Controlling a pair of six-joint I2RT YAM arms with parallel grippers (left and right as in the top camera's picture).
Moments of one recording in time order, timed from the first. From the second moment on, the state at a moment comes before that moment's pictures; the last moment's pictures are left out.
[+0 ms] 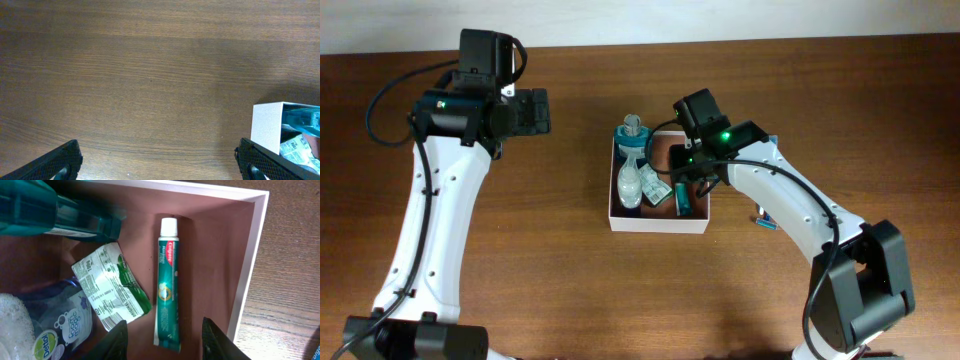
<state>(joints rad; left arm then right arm) -0.13 1.68 1.76 -1.06 -0.21 -0.14 0.43 1.82 1.41 -0.78 -0.01 0.36</state>
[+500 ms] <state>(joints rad) -0.13 1.68 1.76 -1.06 -0.21 -0.14 0.25 1.59 1.46 -0.97 0.02 0.35</state>
